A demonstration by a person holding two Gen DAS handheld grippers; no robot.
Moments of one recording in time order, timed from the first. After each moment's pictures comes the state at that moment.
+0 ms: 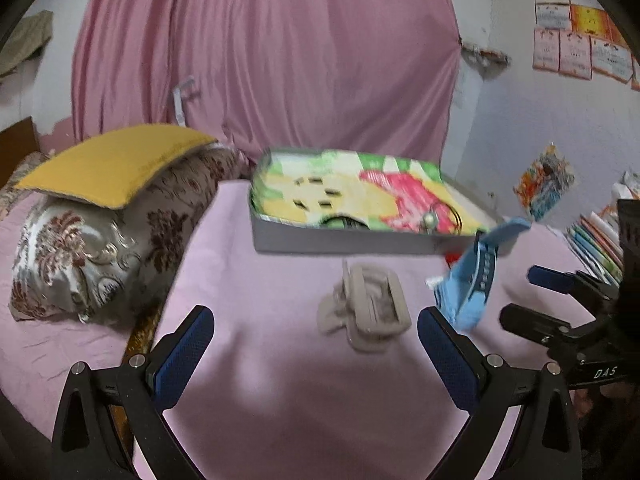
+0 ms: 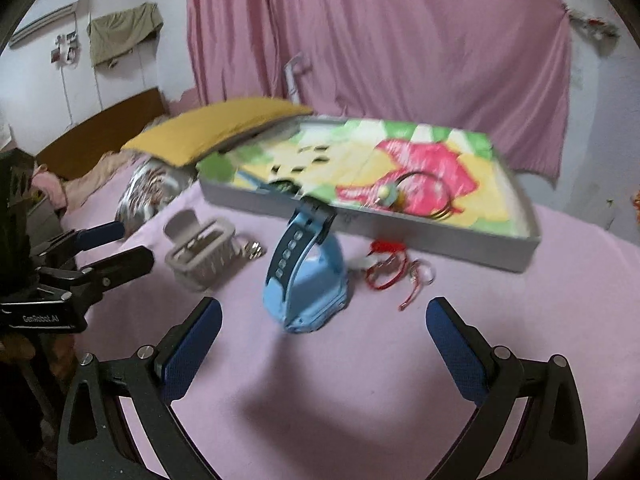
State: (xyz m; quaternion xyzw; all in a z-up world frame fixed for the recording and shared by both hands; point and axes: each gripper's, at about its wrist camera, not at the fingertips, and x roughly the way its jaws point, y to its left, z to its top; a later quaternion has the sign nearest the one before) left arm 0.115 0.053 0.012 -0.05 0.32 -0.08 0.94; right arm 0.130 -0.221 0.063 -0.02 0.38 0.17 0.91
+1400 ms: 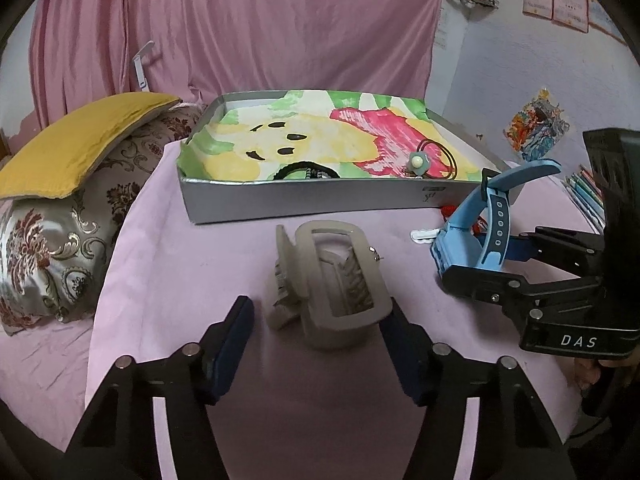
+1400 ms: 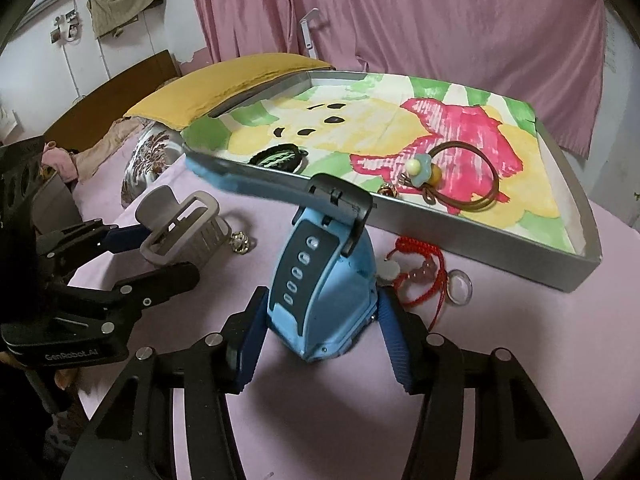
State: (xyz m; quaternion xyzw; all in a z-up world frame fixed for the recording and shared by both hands) left arm 0.156 0.018 -0.006 0.00 0.40 -0.11 0.91; right arm 0.187 -0.204 0.044 -0.03 0.44 0.20 0.87
